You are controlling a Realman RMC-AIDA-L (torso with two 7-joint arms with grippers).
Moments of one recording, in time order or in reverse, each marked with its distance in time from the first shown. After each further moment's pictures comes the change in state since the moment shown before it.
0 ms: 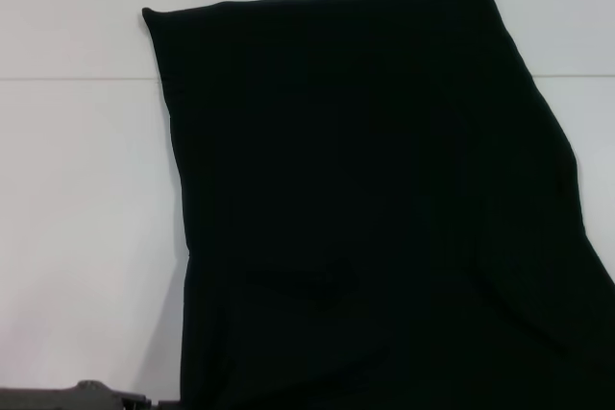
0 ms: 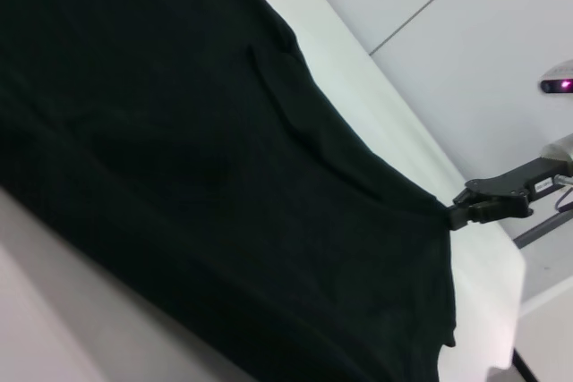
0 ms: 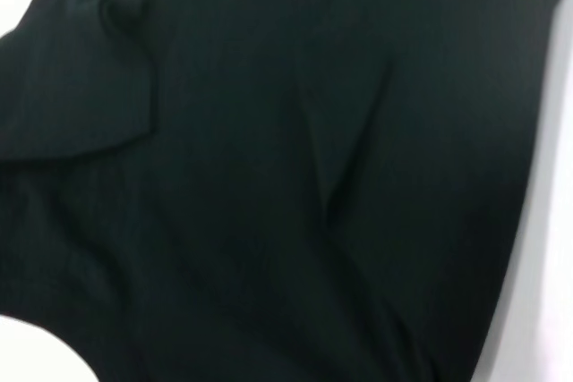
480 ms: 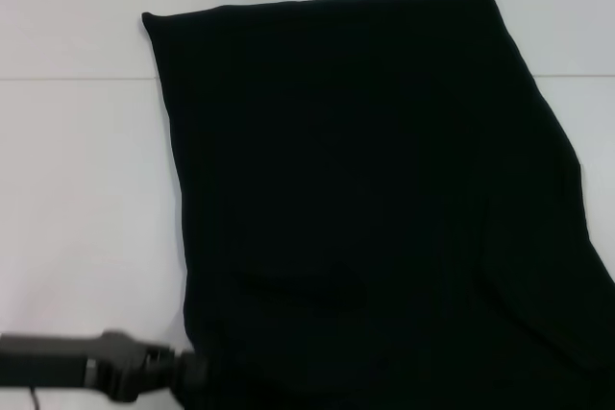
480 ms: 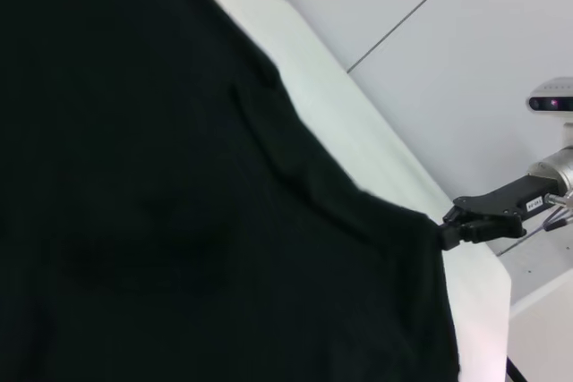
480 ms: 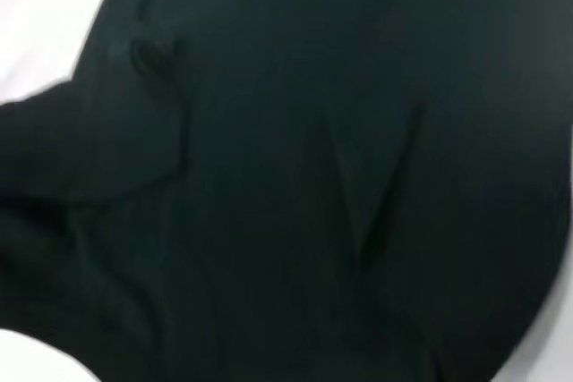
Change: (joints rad) left arm -0.086 0.021 -0.005 -0.057 -0.018 -0.027 -0.015; right arm 0.018 0.006 0.056 0.000 0.007 -0.036 -0.046
